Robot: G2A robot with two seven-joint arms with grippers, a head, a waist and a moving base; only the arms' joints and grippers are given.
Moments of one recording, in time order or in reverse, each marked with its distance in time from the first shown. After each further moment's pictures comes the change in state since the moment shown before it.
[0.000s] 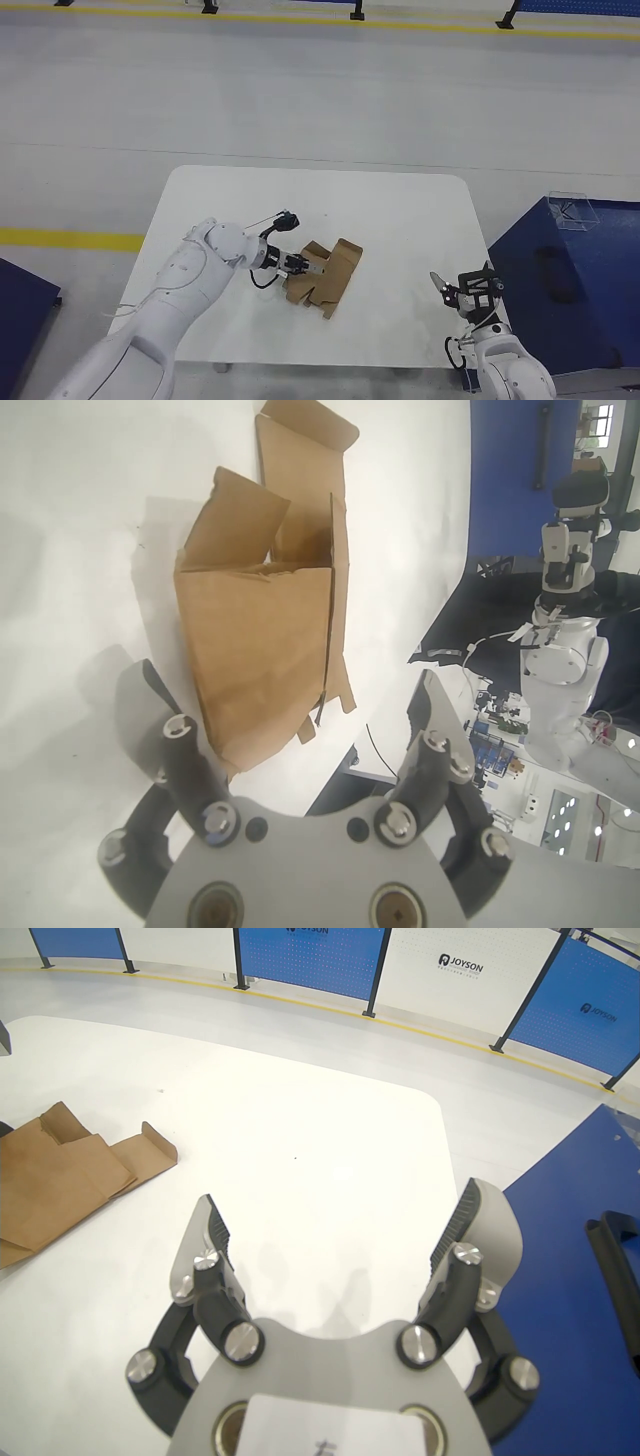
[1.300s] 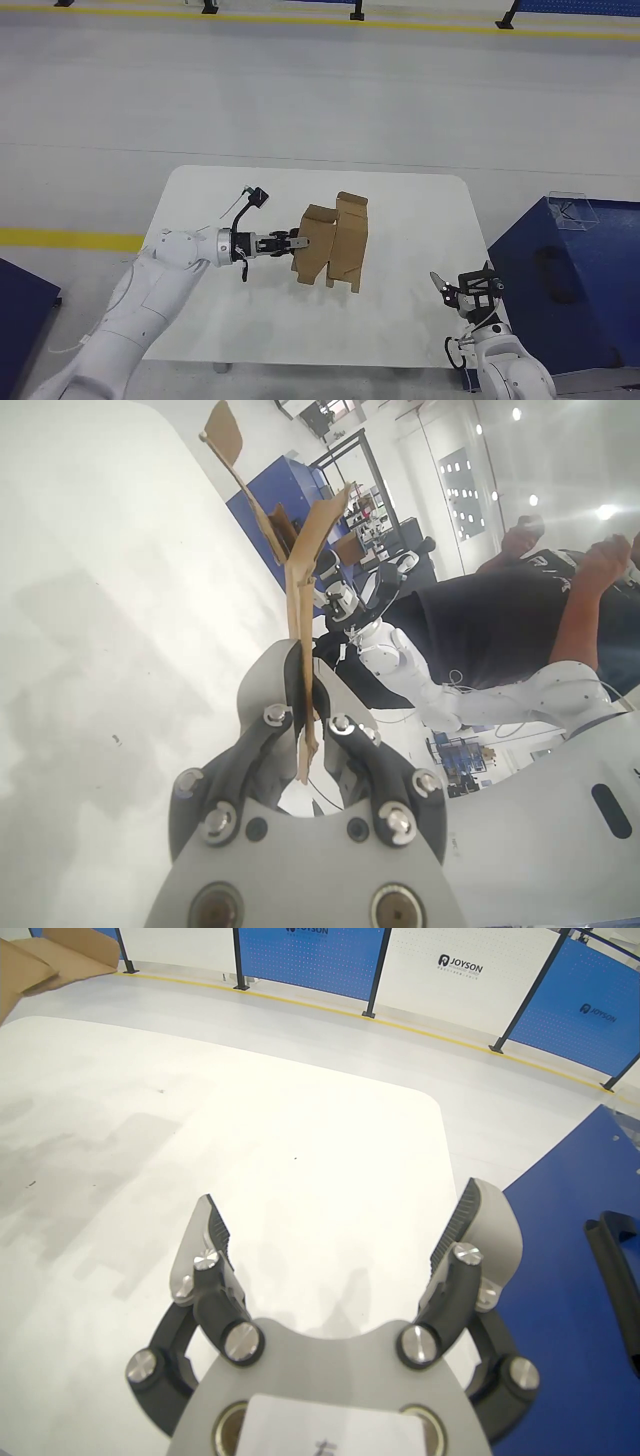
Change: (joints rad) left arm 0.189 0.242 -0.187 -0.429 -0.436 -0.248 -0.011; right arm 0.000 0.000 0.000 0.000 0.000 0.000 0.000
